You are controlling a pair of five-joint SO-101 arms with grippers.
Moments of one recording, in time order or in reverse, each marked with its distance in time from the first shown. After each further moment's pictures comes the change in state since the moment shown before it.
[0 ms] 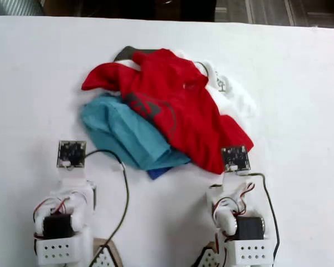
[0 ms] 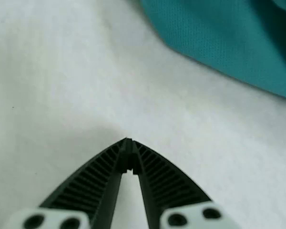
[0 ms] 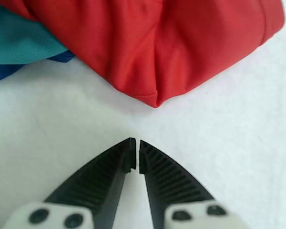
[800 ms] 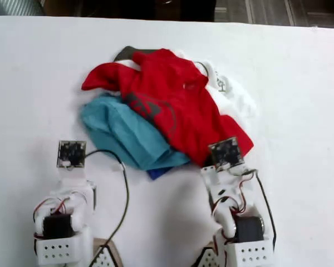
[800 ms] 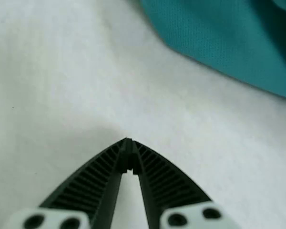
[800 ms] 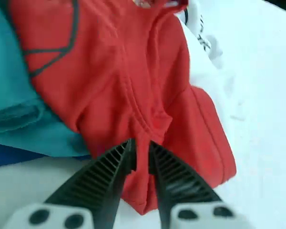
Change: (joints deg) left arm 0.0 0.0 0.0 0.0 0.0; right arm -5.7 0.0 -4.7 -21.1 11.9
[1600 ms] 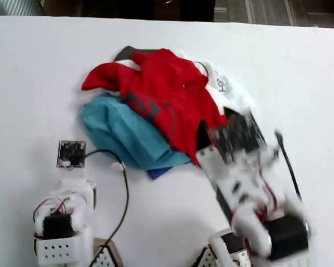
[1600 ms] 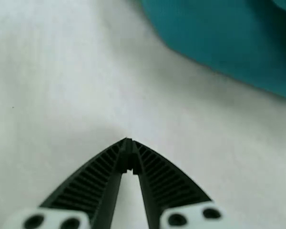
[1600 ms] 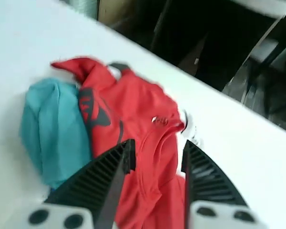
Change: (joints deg) left arm 0.0 0.0 0.0 0.0 0.0; right arm -10.5 37.4 -65.6 23.5 0.7
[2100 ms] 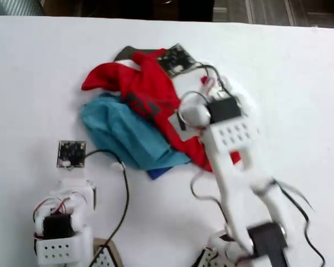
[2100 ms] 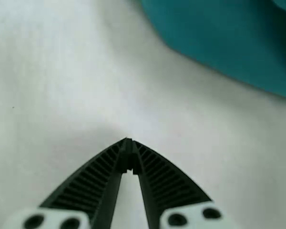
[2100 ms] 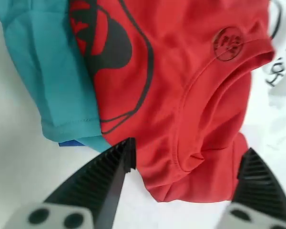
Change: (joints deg) left arm 0.0 0.0 0.0 0.0 0.0; right arm -1.1 52.6 -19.0 7.0 0.0
